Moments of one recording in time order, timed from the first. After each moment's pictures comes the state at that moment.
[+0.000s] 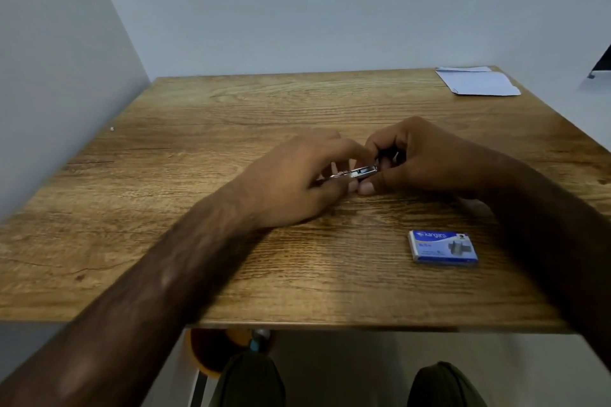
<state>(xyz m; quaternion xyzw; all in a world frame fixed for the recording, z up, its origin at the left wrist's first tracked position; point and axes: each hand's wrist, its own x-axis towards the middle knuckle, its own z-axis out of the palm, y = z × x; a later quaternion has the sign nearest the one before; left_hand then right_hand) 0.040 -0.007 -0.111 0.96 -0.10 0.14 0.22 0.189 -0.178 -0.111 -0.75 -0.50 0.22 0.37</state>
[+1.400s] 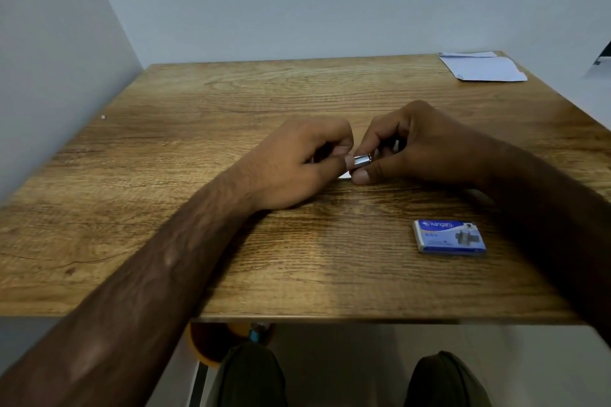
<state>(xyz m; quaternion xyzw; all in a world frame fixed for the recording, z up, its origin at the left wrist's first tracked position) 0.048 -0.002 -0.118 0.94 -0.07 0.15 0.28 0.180 -0.175 -0.110 -0.76 -0.49 0.20 0.39</state>
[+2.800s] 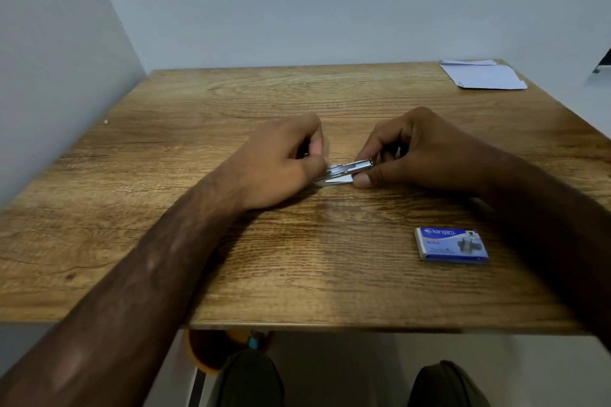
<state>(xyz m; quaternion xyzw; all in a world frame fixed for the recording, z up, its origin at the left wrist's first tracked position) 0.044 0.014 -0.117 0.94 0.02 0.14 0.32 0.181 -0.174 -0.112 -0.75 -0.49 0.19 0.40</state>
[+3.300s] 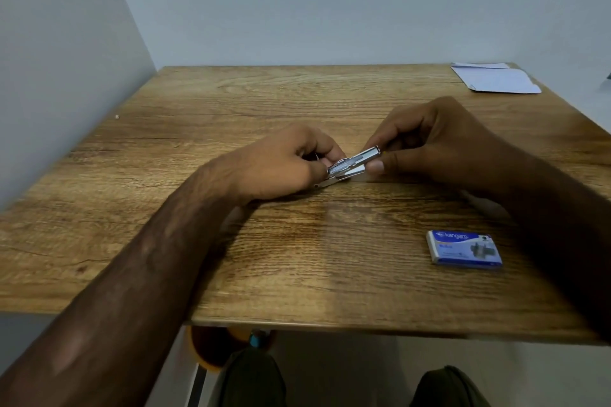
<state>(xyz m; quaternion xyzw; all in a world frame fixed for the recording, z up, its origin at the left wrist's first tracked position) 0.040 0.019 -0.108 0.92 0.03 0.01 0.39 0.186 -0.173 -0.114 -0.70 -0.51 0.14 0.48</state>
